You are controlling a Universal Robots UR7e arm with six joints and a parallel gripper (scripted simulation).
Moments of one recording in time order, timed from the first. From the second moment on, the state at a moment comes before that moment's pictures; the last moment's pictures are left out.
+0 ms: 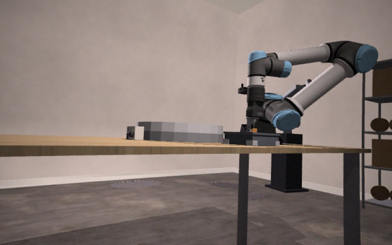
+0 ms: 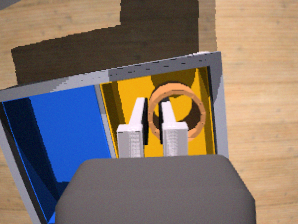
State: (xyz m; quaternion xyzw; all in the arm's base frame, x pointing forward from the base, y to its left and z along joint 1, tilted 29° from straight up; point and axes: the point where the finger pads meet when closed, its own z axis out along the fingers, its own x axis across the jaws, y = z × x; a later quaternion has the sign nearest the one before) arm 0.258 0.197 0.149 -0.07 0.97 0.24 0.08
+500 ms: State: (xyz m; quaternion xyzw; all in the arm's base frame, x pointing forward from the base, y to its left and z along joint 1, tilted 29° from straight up) arm 0.258 0.202 0.140 -0.07 0.97 0.24 0.08
